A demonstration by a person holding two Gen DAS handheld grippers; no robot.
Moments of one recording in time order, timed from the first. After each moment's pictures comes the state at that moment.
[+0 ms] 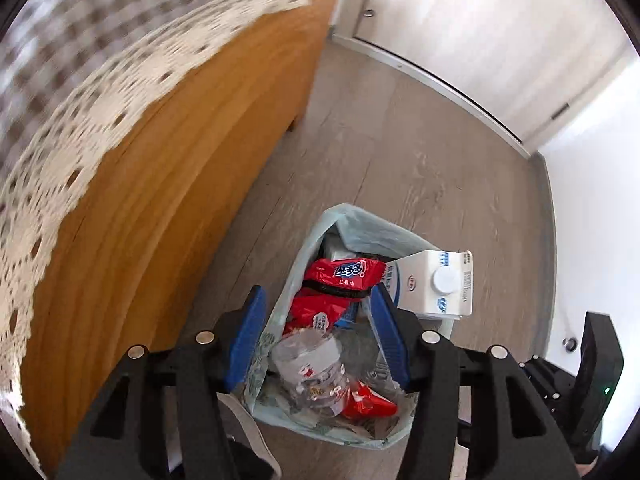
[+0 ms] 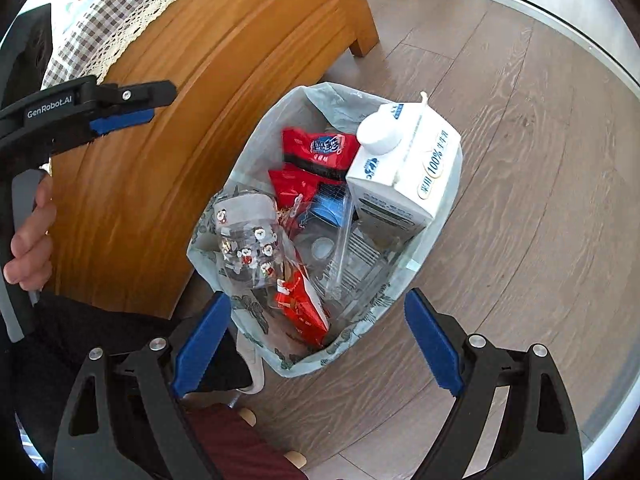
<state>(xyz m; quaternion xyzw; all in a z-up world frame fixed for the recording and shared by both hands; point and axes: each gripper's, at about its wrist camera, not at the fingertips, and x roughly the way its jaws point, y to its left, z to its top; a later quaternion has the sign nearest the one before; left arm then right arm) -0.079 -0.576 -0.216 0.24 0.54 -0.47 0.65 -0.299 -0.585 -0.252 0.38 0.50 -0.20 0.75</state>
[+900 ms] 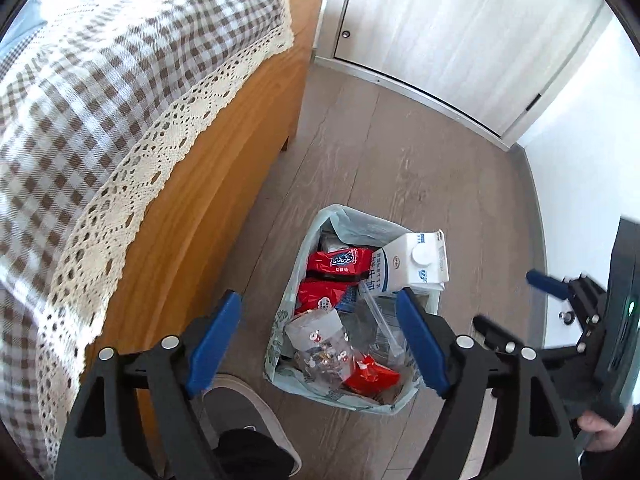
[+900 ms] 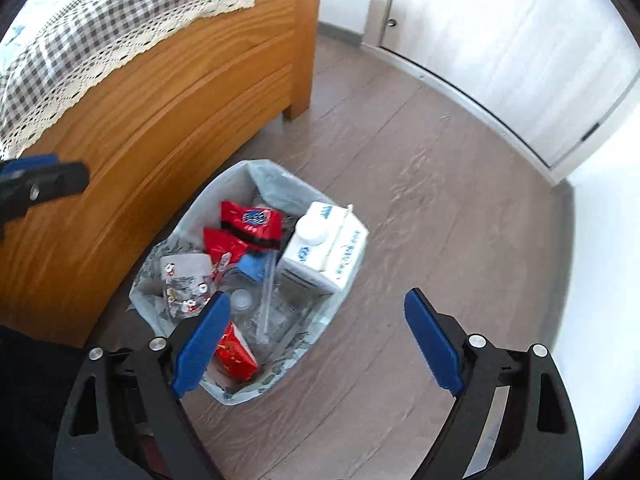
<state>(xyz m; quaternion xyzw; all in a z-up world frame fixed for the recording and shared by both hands) -0.099 -0.532 -0.156 0.26 0.48 -0.52 0.66 -0.271 -0.571 -0.172 0.20 0.52 -0.38 0.73</state>
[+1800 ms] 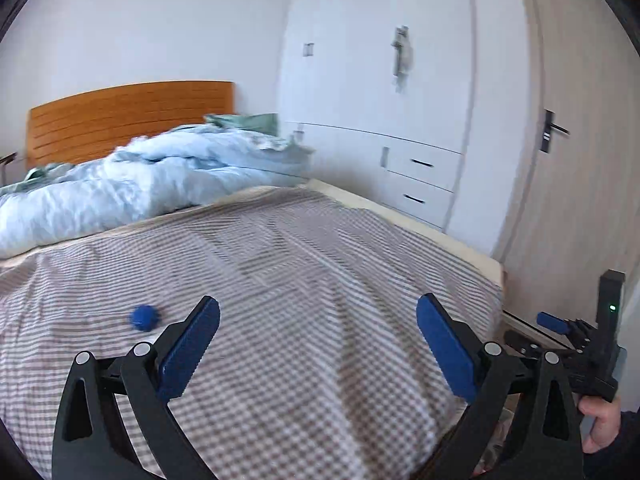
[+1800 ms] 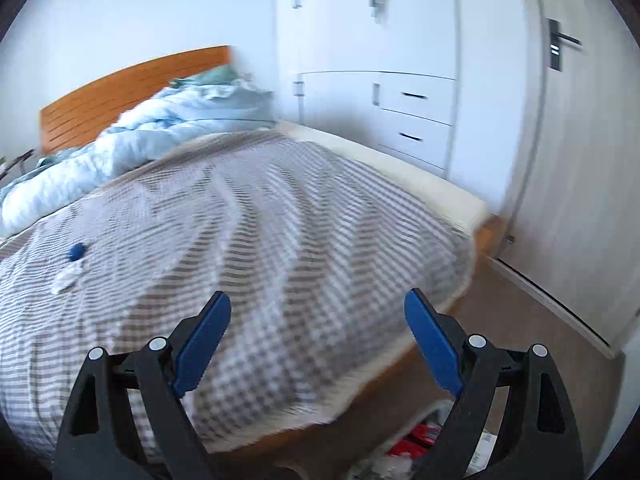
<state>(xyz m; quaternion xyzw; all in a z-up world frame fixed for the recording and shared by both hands) 0.093 -0.161 0.092 0.02 0.23 -0.31 0.92 -0.037 -0.404 0.035 0.07 0.28 -0.19 0.94</state>
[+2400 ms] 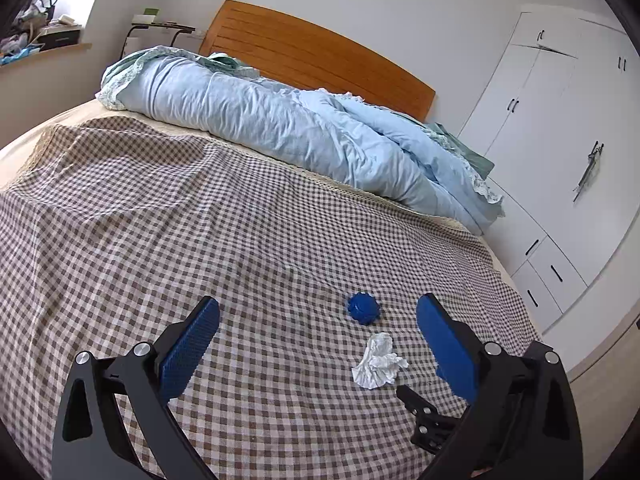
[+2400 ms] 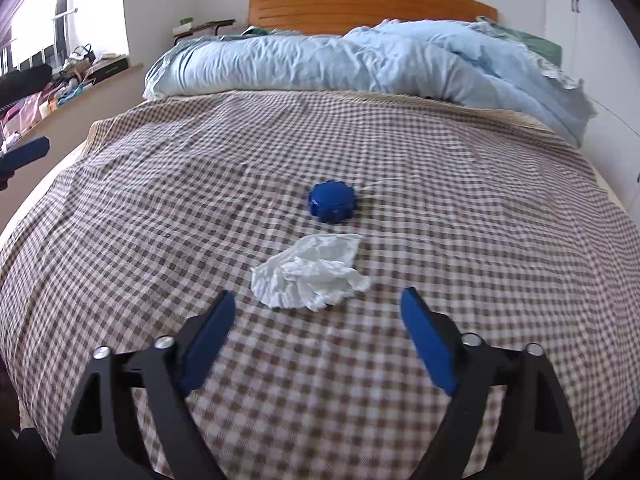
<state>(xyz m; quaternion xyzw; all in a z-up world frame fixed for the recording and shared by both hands) 0.209 0.087 0.051 -0.19 0.31 -0.08 0.93 0.237 -0.134 -0.036 -0.06 0.41 0.13 0.90</state>
